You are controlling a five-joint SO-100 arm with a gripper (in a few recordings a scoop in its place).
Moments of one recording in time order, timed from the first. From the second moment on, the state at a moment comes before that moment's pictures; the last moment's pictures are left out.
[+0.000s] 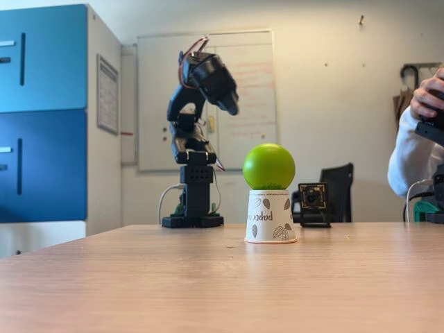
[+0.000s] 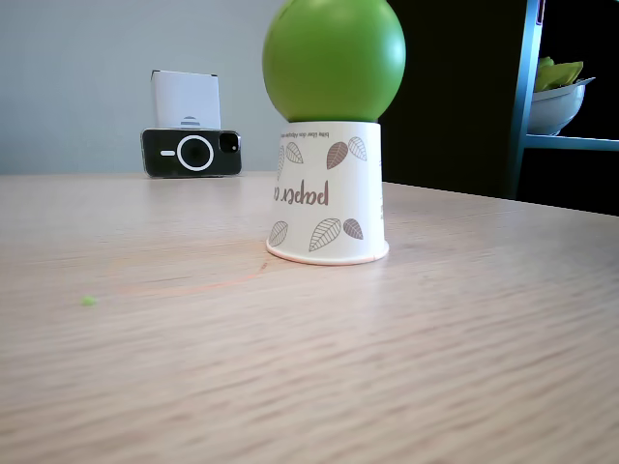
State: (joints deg) arm -17.1 151.7 121.4 67.5 48.2
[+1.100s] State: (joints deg) arm 0.2 187.7 178.2 74.7 82.9
